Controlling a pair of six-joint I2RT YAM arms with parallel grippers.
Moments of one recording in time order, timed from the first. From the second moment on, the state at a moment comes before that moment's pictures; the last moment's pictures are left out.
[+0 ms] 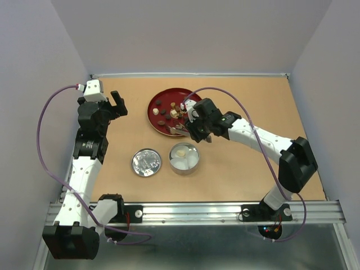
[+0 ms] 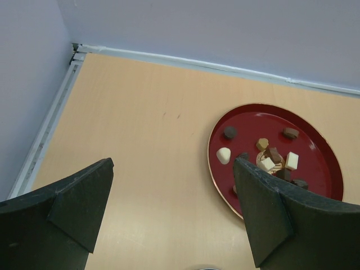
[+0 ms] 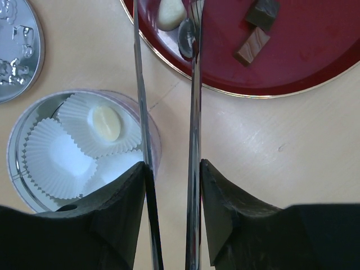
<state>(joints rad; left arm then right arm) -0.04 0.92 0.89 -0.11 -0.07 -0.17 0.74 1.64 1.30 -0.51 -0.05 -0.06</state>
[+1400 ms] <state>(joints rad) -0.04 0.92 0.89 -0.12 -0.07 -0.17 0.83 1.70 1.47 -0.68 0.35 -0.06</state>
